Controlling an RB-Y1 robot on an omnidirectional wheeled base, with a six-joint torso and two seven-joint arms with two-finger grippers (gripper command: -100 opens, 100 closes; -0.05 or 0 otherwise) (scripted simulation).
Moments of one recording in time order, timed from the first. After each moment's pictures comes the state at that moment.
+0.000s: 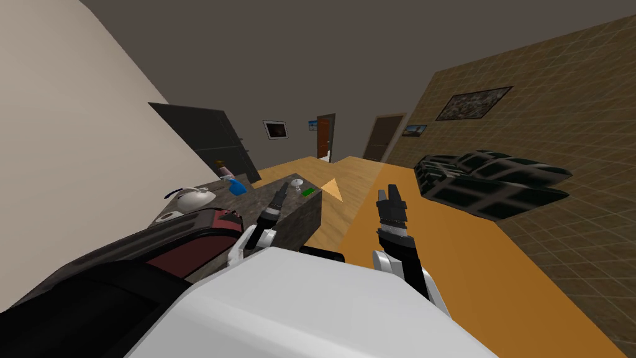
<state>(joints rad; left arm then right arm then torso) 0.43 0.27 -0.01 -2.06 -0.12 -0.47 -0.17 0.54 -0.01 0.06 -2.32 0.12 -0.37 0.06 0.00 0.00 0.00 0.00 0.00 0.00</state>
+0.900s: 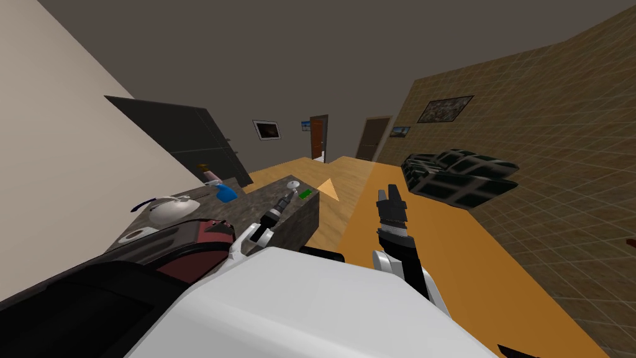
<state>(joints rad) 0.37 0.42 -0.04 -1.84 -0.22 -0.32 -0.22 0.54 -0.01 0.06 -2.32 0.12 -0.37 0.06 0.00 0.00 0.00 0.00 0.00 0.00</state>
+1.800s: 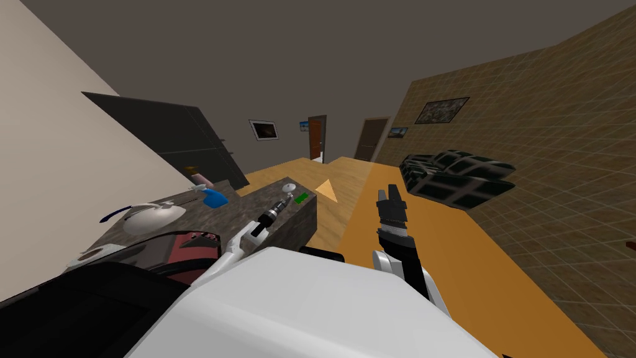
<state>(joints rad) 0.31 0.54 -0.06 -1.66 -0.29 -0.17 -0.24 0.54 -0.01 0.06 -2.32 0.12 -0.37 0.06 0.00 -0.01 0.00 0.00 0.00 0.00</state>
